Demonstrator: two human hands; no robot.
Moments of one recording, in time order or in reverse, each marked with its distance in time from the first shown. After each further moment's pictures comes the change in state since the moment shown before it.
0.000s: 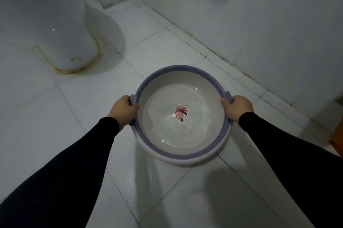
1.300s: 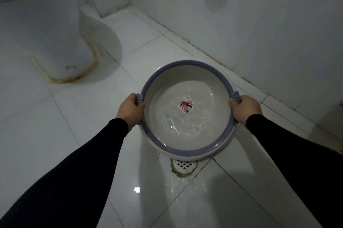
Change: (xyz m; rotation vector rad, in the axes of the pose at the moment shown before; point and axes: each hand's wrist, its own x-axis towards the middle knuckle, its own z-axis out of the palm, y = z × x) left_hand 0.024 0.022 0.035 -0.114 0.063 0.102; right_hand 0.030 0.009 -0.009 0.037 0.102 -0.037
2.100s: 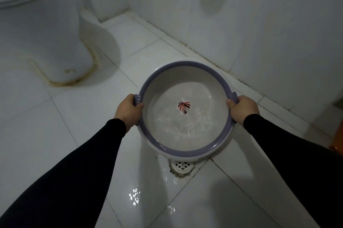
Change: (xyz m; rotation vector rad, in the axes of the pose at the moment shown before) left_hand -0.005 0.007 -0.005 0.026 -0.003 0.007; right_hand -0.003 0.001 -0.006 0.026 0.012 -0.004
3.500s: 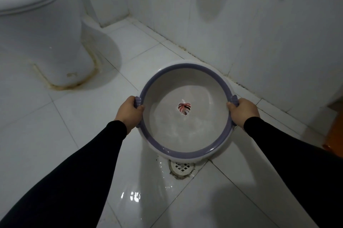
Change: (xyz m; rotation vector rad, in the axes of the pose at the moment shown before) left_hand -0.008 0.008 -0.003 -0.005 -0.007 0.014; right_hand -0.008 0.000 -0.007 -0.011 0.008 0.008
